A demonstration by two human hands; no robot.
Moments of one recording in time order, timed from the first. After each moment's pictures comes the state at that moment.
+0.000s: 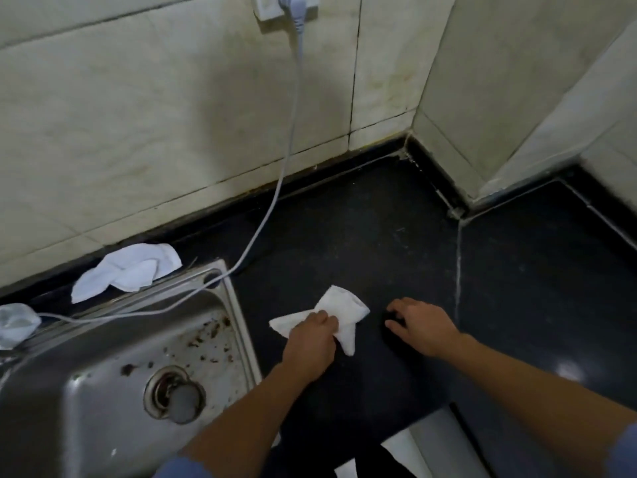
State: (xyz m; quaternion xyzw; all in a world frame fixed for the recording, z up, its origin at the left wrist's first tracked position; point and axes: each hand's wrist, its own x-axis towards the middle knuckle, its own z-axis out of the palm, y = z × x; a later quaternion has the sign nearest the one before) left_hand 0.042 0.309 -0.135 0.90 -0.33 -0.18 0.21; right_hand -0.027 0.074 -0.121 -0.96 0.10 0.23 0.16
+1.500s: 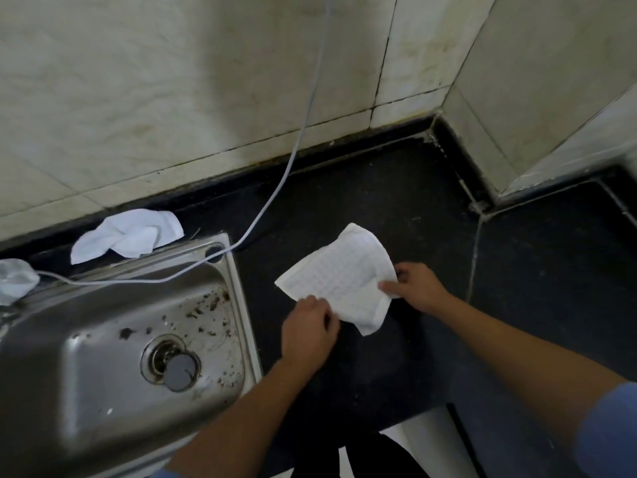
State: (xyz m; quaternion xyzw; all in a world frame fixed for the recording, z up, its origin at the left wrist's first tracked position) left_hand 0.031 0.303 -0.127 0.95 -0.17 -0.13 0.23; right_hand 0.030 0.058 -0.140 -0.84 0.25 0.19 0.44
